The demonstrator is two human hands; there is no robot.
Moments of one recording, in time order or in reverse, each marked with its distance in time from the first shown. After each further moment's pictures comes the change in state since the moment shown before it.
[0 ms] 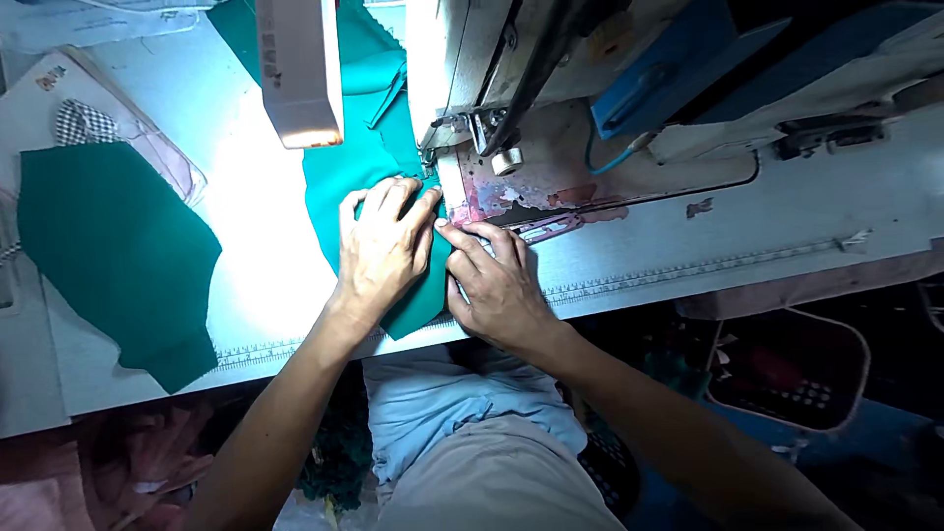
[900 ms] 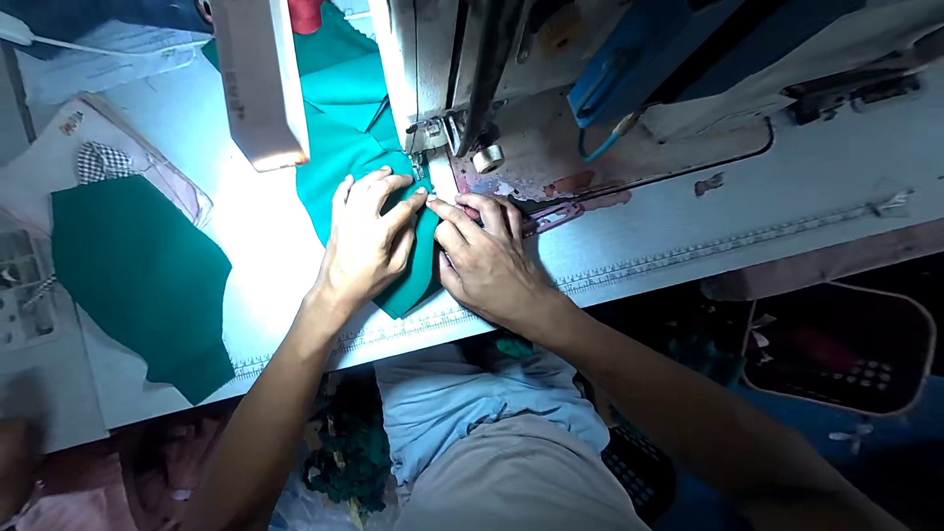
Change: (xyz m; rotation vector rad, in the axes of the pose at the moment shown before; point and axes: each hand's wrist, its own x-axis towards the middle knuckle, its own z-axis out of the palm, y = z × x) left_hand 0.003 -0.028 -0.011 -0.183 -0.051 0.151; right_hand 0.024 0.000 -0.007 -0.018 -0.035 0.055
